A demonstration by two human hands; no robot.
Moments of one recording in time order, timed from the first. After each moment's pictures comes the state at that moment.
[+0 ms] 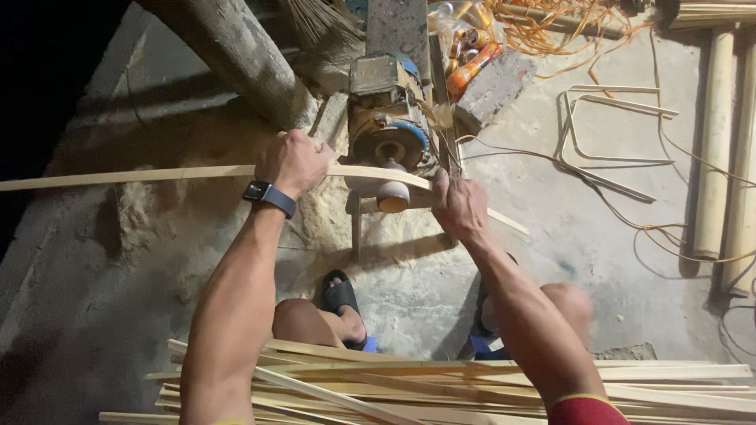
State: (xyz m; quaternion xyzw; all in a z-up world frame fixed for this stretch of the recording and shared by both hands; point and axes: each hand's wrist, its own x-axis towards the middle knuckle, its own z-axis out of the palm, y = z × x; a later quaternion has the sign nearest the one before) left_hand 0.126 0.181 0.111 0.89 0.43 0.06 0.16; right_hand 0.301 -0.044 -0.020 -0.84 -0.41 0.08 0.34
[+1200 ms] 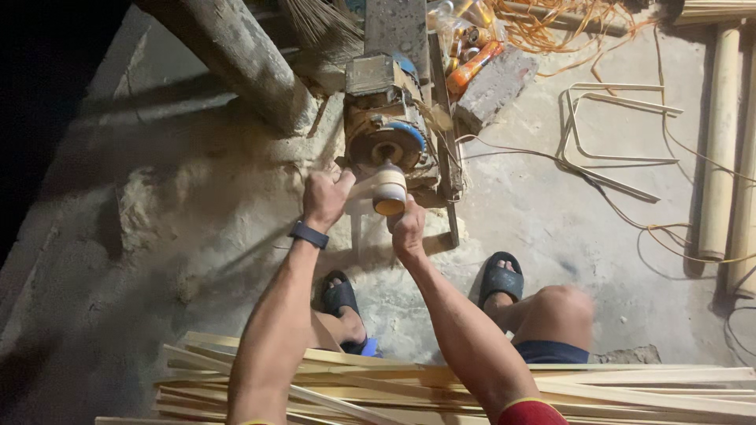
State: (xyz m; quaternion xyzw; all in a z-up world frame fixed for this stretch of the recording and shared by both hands) left_hand 0.122 0.167 -0.038 0.83 0.37 0.25 0.34; right_hand 0.215 0.019 -0.150 -0.51 -0.11 0.30 0.80
